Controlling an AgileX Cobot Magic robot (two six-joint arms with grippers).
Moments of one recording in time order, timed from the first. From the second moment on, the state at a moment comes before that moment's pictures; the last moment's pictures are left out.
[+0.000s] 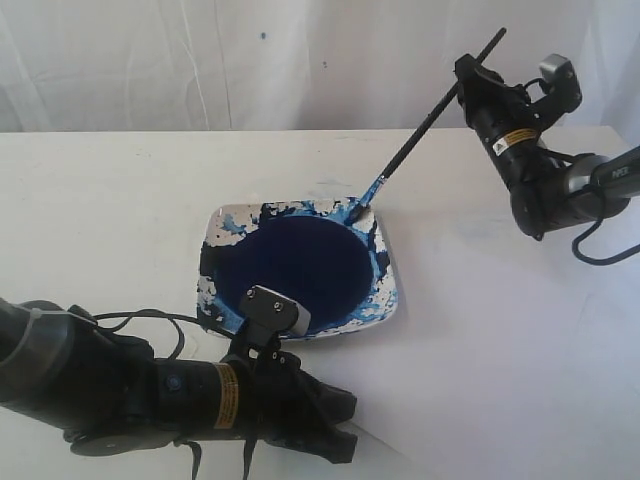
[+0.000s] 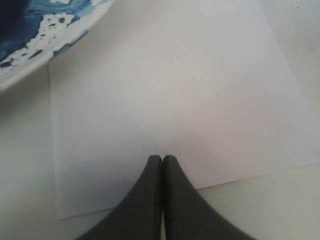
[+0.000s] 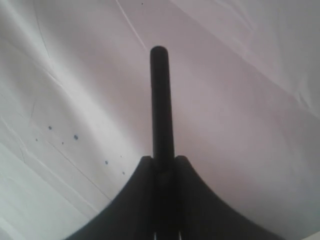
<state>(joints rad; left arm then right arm) -0.84 1.92 -0.65 0.58 -0.64 -0.79 0.22 2.39 -1.48 -0.18 -1.15 0.96</state>
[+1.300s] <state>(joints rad) -0.84 1.92 -0.65 0.58 -0.64 -0.78 0.22 2.39 -1.49 -0.16 -1.20 0.87</state>
